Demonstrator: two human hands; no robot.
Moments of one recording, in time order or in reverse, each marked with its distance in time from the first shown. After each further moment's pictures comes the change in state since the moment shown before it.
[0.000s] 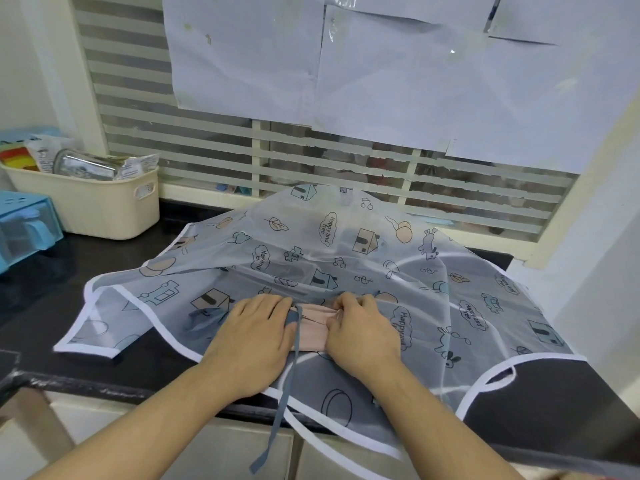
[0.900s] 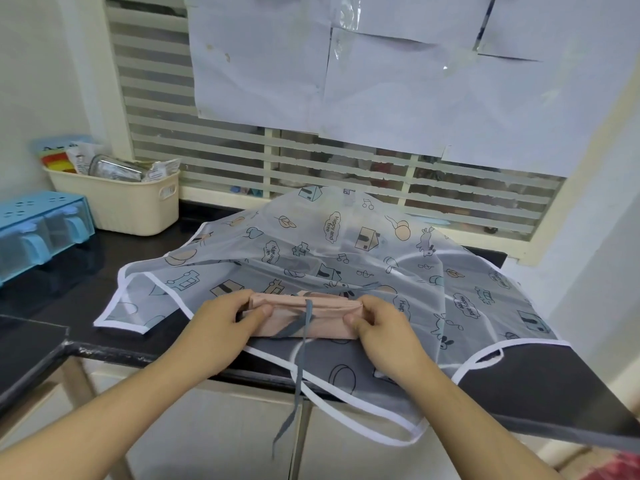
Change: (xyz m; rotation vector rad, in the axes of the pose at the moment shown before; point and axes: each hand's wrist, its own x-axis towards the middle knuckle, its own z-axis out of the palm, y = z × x) left_hand -0.051 -0.020 -0.057 -0.655 0.088 -0.260; right_hand -0.044 0.028 -0.025 0.485 -0.029 -0.117
